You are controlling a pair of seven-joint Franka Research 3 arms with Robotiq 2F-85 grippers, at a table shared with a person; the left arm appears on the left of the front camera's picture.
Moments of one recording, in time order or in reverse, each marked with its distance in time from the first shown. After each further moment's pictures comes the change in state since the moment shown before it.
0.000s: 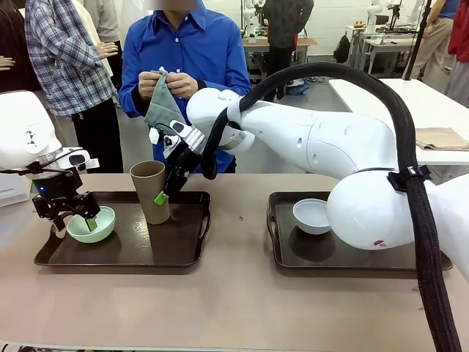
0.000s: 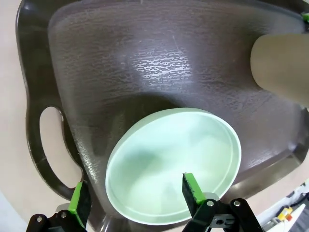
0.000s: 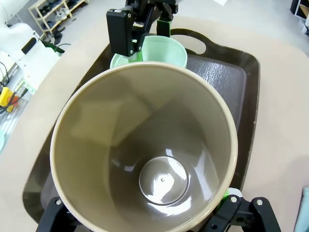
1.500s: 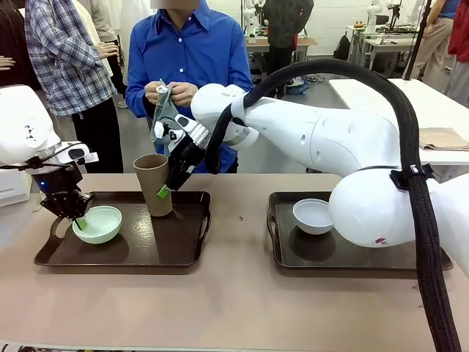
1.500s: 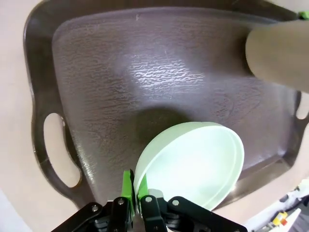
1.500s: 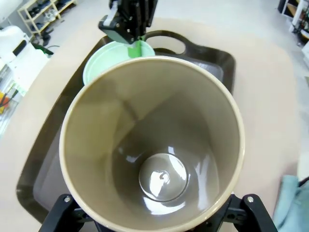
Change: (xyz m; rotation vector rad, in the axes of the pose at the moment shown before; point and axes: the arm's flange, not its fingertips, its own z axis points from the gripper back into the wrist) left arm 0.002 -0.005 0.019 -0.020 -0.046 0.014; right arm 0.001 -0.009 0.029 -0.077 -0.005 0.006
